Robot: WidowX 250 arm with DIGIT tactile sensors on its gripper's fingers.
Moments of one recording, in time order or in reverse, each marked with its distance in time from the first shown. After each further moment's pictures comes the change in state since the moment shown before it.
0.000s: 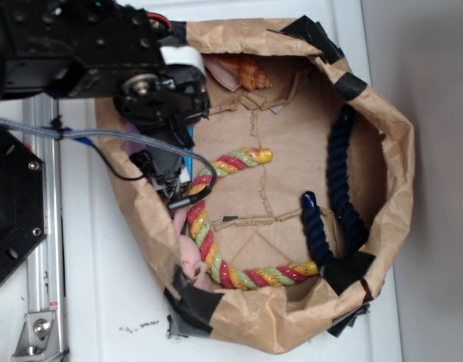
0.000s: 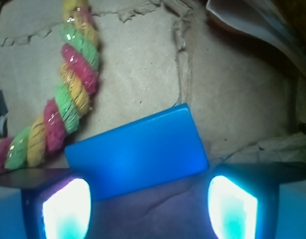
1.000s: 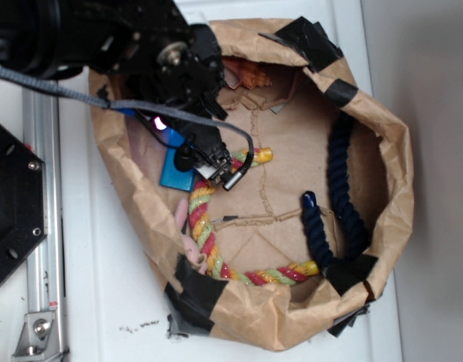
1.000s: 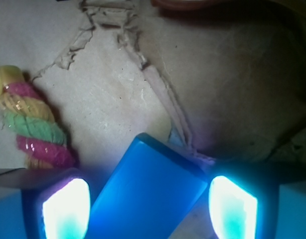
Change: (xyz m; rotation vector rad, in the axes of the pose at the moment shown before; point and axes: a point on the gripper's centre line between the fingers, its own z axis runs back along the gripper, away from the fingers) arm 0.013 0.000 -0.022 -0.095 -0.001 0.471
